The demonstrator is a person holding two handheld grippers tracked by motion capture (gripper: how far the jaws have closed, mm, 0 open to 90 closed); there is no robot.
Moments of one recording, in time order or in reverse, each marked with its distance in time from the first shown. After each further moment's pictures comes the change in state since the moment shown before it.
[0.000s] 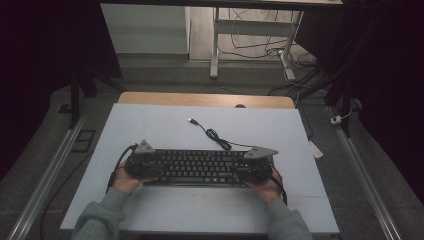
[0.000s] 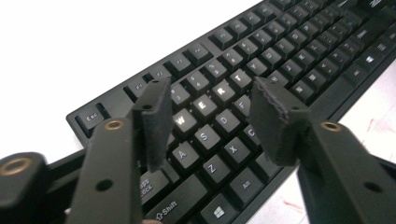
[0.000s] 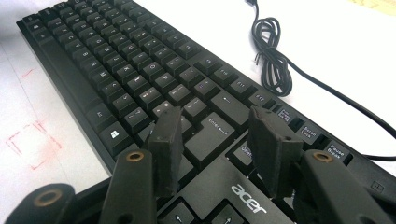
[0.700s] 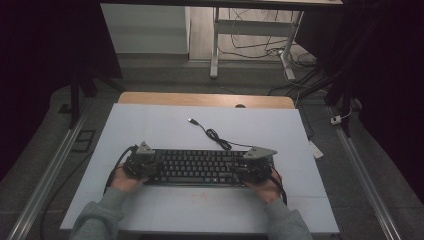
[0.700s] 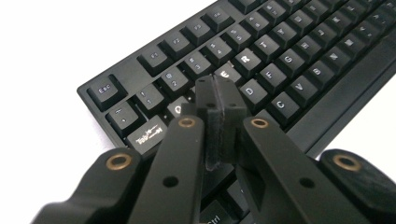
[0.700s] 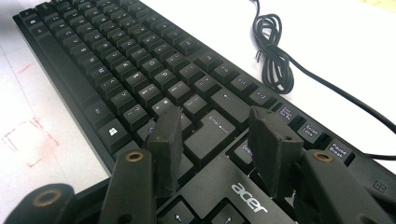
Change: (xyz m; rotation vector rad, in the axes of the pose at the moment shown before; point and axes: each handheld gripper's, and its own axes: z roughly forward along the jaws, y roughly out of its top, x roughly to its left) left arm 0.009 -0.007 0.007 0.088 0.031 0.022; right arm 0.001 0.000 0.002 0.013 -0.004 -0.005
